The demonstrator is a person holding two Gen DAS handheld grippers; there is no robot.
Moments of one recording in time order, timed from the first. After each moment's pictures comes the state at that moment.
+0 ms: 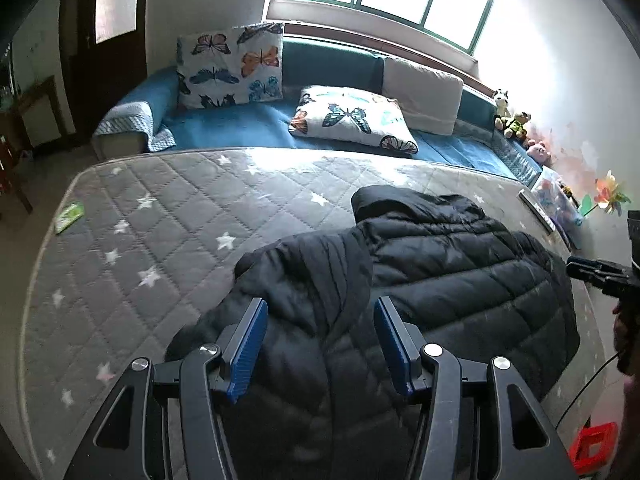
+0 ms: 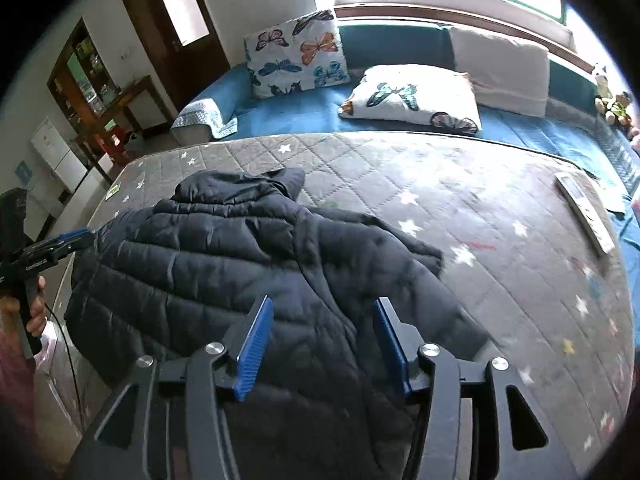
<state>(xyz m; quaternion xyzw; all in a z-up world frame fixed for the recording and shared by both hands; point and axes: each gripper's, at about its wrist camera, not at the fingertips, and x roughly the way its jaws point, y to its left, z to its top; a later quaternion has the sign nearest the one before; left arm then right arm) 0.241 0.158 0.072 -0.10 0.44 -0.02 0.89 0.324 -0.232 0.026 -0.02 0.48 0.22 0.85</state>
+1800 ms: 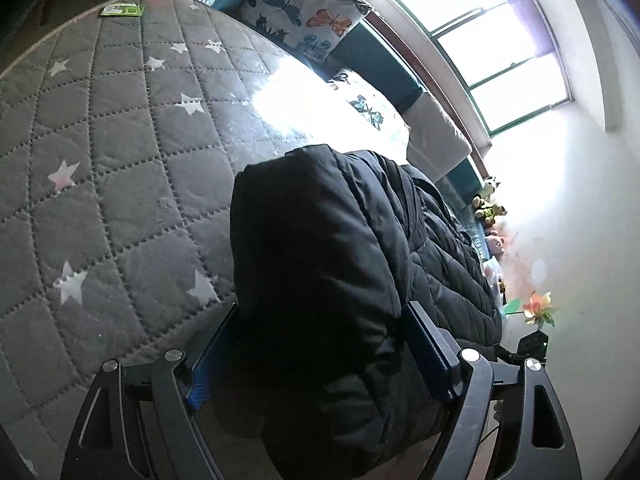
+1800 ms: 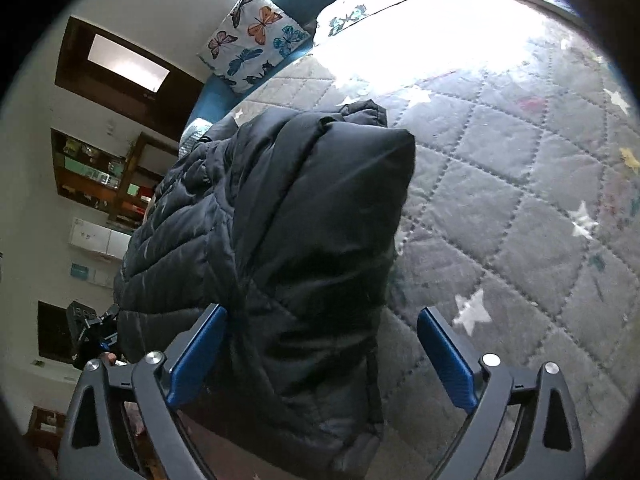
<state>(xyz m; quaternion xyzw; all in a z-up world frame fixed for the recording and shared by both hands) 0.172 0.243 -0.017 -0.40 0.43 -0.04 0.81 0.329 -0.305 -0.064 0.21 0.56 0.24 0.76</state>
